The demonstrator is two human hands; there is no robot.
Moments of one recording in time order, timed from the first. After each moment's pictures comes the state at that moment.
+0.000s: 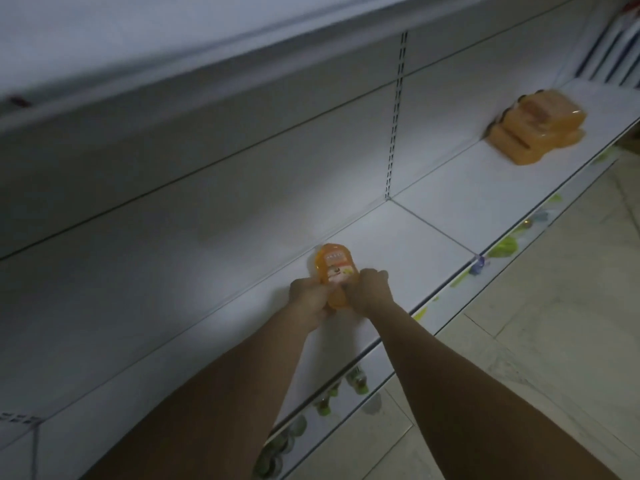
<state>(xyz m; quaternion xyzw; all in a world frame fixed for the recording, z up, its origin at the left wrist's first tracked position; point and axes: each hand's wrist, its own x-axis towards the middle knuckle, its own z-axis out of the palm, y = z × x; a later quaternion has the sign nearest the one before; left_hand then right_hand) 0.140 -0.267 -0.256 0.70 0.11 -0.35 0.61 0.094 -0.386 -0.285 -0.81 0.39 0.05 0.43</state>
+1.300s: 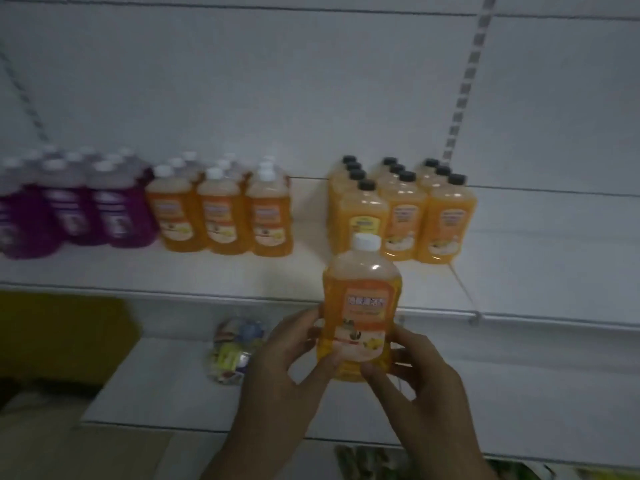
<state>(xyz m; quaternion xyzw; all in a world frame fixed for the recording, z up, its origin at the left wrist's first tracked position) -0.212 0.488 0.160 0.75 -0.05 0.17 0.63 -0.194 0.310 0.145 -0.81 -0.11 -0.11 0.57</state>
